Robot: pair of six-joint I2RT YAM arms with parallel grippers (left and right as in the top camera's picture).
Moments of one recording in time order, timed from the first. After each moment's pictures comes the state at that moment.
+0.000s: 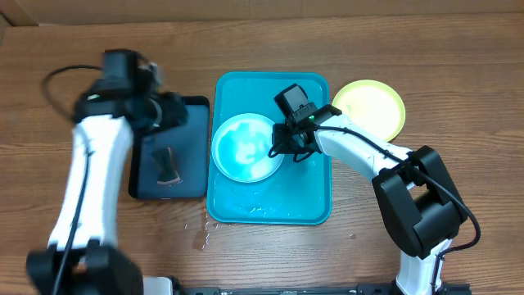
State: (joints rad) left arm 0.11 1.55 1.41 -0.94 0.24 -0.24; right arm 0.56 2.01 1.35 -0.56 -0.12 0.54
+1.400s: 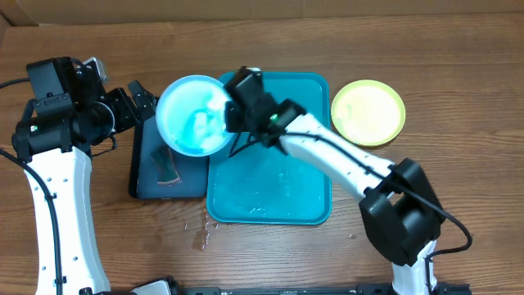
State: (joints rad) left arm 0.27 1.43 1.43 -0.97 0.29 -0.24; right arm 0.76 2.04 1.63 -0.45 0.08 0.64
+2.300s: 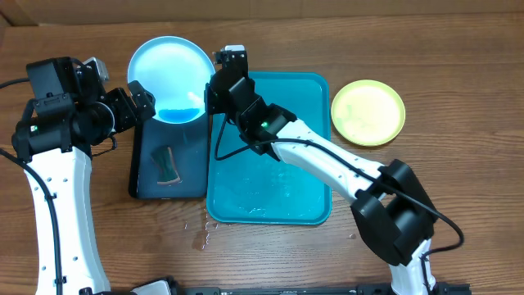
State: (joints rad) left arm 0.27 1.43 1.43 -0.97 0.29 -0.24; right arm 0.79 2.08 1.63 -0.06 0.22 0.56
